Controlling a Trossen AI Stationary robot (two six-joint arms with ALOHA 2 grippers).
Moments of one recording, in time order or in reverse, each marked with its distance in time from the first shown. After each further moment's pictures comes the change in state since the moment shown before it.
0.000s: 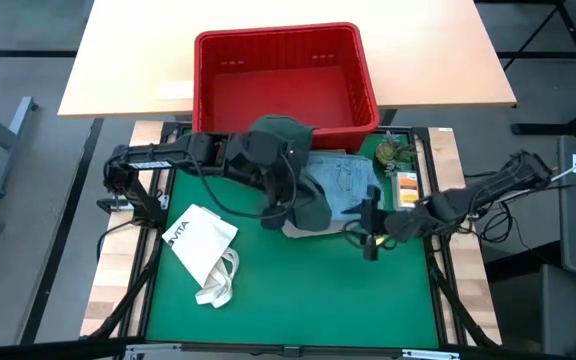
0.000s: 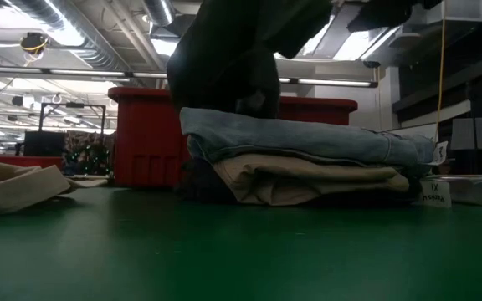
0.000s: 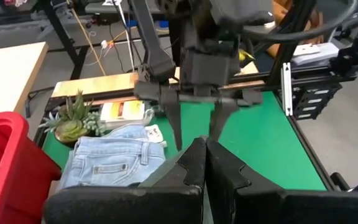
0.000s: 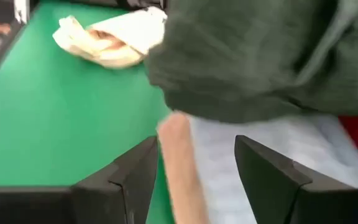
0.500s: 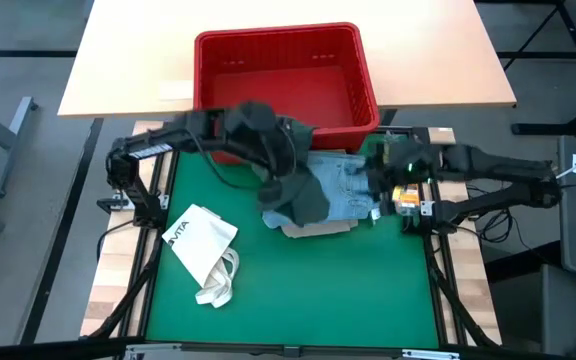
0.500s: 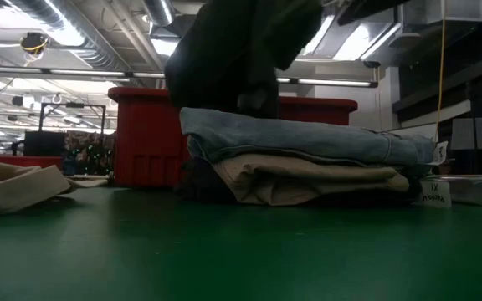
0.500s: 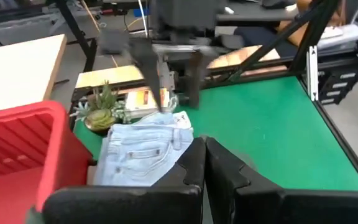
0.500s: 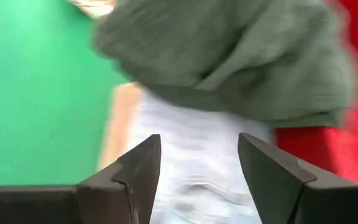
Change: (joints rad) left arm 0.149 0.003 0.068 -0.109 0.087 0.119; right arm -0.469 -0.031 0.312 -0.408 -0.483 -0.564
